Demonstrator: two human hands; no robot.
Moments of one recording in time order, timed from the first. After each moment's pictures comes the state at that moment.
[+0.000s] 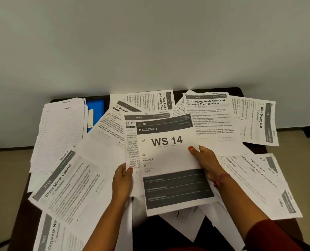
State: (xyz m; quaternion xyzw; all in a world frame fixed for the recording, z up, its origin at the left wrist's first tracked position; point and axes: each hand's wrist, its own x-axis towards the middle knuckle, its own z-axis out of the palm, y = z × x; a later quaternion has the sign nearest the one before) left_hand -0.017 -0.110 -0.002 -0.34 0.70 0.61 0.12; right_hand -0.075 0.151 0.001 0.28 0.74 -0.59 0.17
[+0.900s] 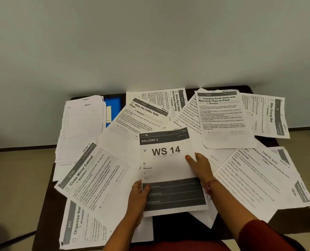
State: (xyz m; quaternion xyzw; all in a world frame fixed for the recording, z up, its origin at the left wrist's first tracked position) left_hand 0.060 -0.138 -0.007 -0.32 0.68 0.62 0.23; right_hand -0.024 0.072 -0.011 0.28 0.82 -0.47 0.17
